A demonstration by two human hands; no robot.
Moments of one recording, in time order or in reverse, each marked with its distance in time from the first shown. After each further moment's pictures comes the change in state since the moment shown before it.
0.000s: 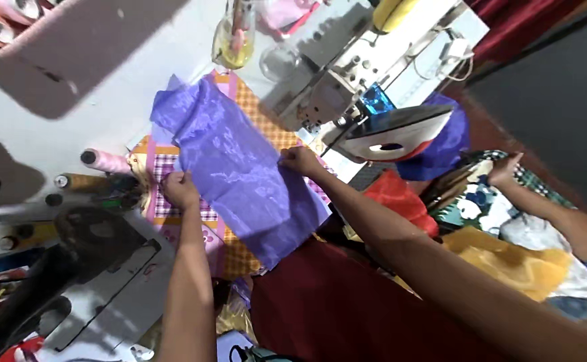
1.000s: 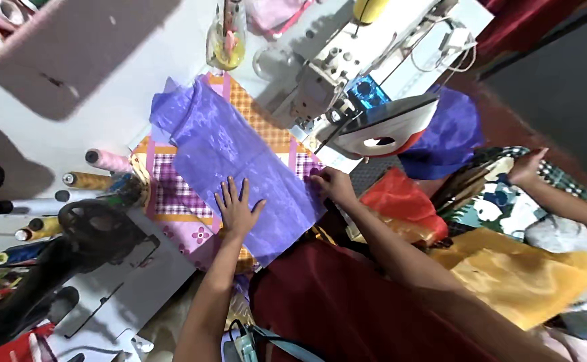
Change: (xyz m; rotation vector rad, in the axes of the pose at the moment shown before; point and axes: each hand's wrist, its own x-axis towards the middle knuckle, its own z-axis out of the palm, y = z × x) left_hand -0.136 -0.009 0.077 0.481 -0.204 0.680; right_hand -0.103 0.071 -0.008 0.043 0.231 0.096
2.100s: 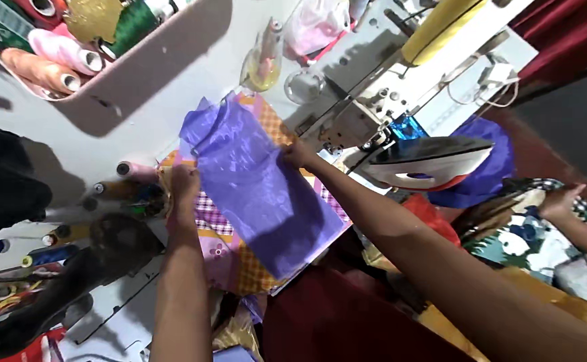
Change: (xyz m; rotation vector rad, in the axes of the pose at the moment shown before) left_hand 0.139 -0.155 -0.119 -0.269 -0.091 -0.436; right_hand 0.162 -0.149 0.038 -0.065 -0.343 -0.130
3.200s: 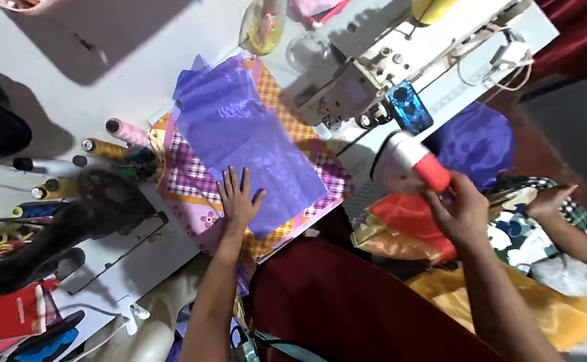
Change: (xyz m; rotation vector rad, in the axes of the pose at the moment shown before) left_hand -0.164 0.024 0.155 0.245 0.179 0.337; right_hand -0.305 0.161 -0.069 -0.149 0.608 -0.140
